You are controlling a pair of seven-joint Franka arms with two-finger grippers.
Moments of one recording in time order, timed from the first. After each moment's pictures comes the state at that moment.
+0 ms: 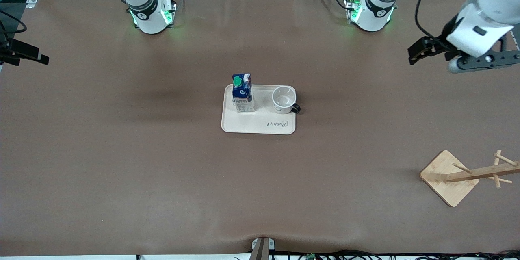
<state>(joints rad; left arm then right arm) 0.02 -0.05 -0.25 -1.64 -0.01 1.49 -0.32 -0.23 0.00 0.01 -1.57 0.13 1.36 -0.15</state>
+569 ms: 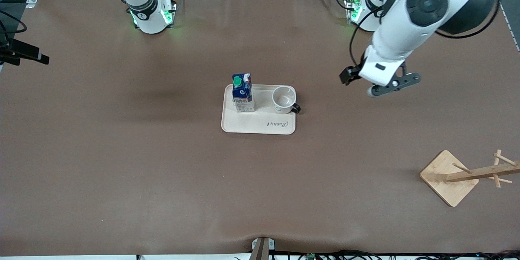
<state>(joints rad) 0.02 0.07 -0.49 -1.81 -0.01 1.77 -0.82 -0.23 0.00 0.01 -1.57 0.13 1.36 -0.15</state>
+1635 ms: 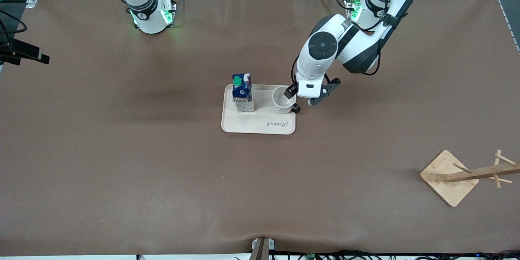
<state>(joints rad) -0.18 0.35 -0.54 -1.98 0.07 2.19 -1.48 -0.23 0.00 0.01 -1.57 0.13 1.36 -0.15</state>
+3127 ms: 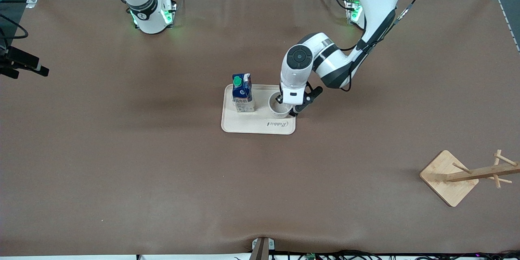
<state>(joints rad) -0.24 0.52 -0.54 -1.91 0.27 2.31 -1.63 -0.21 0.02 0.03 -1.55 0.16 1.49 -0.15</state>
